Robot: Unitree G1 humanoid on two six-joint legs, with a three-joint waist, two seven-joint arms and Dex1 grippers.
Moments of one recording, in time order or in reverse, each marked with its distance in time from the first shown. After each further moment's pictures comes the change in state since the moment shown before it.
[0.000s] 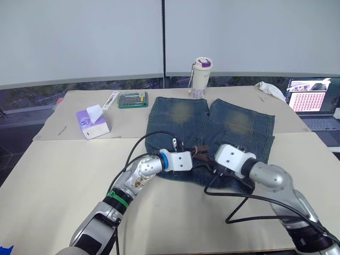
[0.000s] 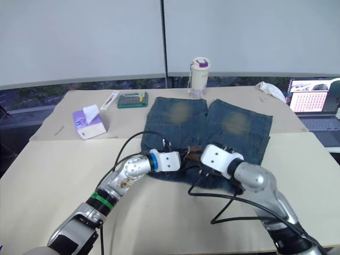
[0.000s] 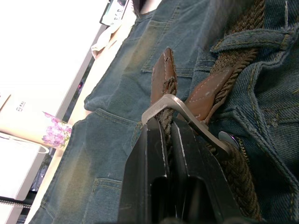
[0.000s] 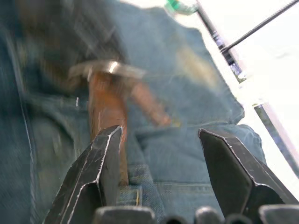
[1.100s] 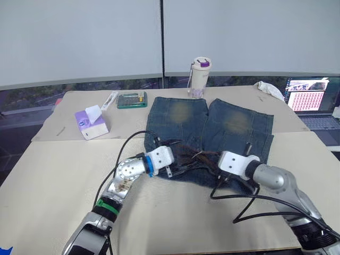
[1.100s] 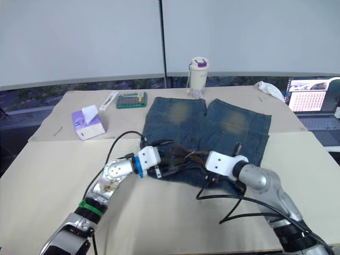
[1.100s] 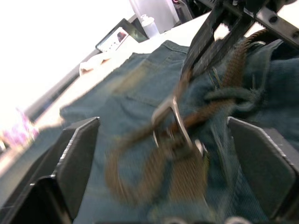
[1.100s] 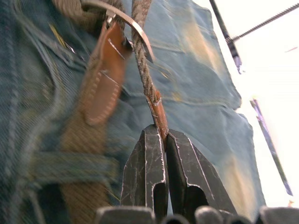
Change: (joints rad) left arm 0.137 0.070 0.158 -0.054 -0.457 0.006 -0.290; right arm 0.064 -0.051 -0.094 0.061 -0.015 -0.138 -0.010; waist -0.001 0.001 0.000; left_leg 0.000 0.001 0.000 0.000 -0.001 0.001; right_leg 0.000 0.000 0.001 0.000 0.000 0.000
